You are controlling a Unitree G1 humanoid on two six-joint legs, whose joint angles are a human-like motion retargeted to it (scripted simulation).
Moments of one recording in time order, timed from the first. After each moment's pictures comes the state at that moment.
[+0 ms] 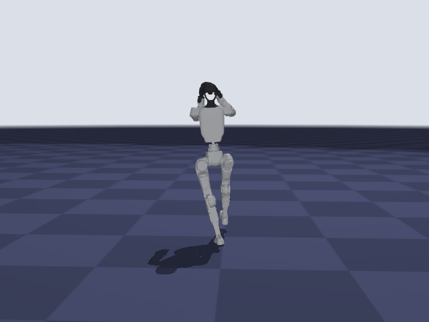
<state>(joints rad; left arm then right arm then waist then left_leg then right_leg) -1.24 0.17 -0.11 0.52 -0.54 -0.84 -0.27 -1.32 -0.40 0.42 0.00 0.47 -0.76 0.15 -0.23 0.04 -0.18 0.01 -0.15 -0.03 0.13 -0.18 0.04 -0.66 -0.05 -0.13 0.09 0.03 0.02</state>
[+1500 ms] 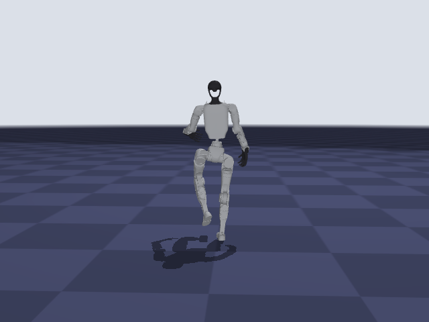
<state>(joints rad) -0.40 0.39 0.20 0.69 0.12 -0.07 -0.99 0.52 -0.16 -0.21 0.71 -0.49 -0.28 0.36 -0.15 -0.16 -0.34 -0.95 -0.02 0.31 1.27 0.03 -0.10 -0.30 -0.06 -0.02 0.15 -0.23 -0.01</state>
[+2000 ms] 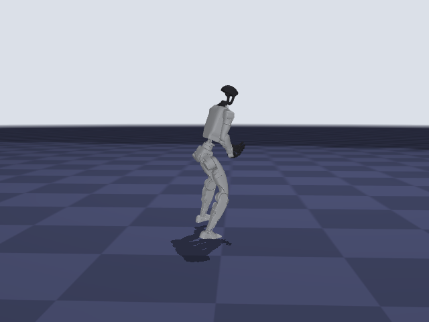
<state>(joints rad) -0.38 -0.01 -0.21 0.77 -0.42 -0.24 -1.08 -0.20 0.06 0.36 0.76 0.90 0.06 0.58 -0.06 -0.07 -0.07 -0.90 0.10 0.08 0.65 -0.26 -0.13 -0.79 -0.15 0.24 0.89 -0.39 0.23</state>
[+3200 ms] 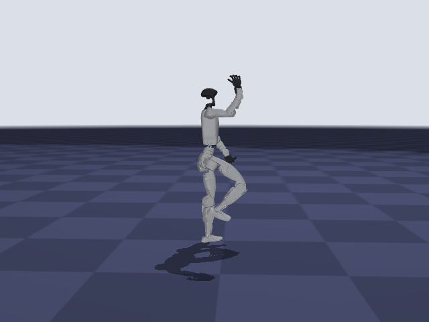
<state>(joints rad) -0.16 0.08 -0.09 1.06 -0.14 0.26 -1.13 -1.35 -0.67 0.09 0.24 0.73 -0.59 0.26 -0.28 0.05 -0.32 -0.43 0.07 0.26 0.13 -0.12 0.09 -1.23 -0.09 -0.46 1.65 -0.44 0.26</state>
